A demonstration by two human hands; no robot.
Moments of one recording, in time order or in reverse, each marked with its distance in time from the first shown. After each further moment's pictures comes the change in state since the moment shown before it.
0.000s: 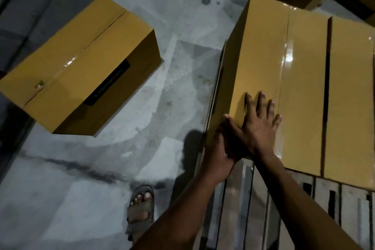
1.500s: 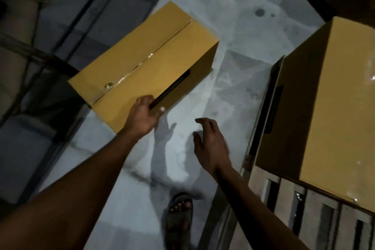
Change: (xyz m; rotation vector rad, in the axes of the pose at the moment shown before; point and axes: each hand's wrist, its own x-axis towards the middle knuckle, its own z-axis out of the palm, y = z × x) left_hand 0.035 -0.110 -0.420 0.520 0.382 -0.200; right_hand -0.048 -0.286 0.103 0.444 -0.200 -0.314
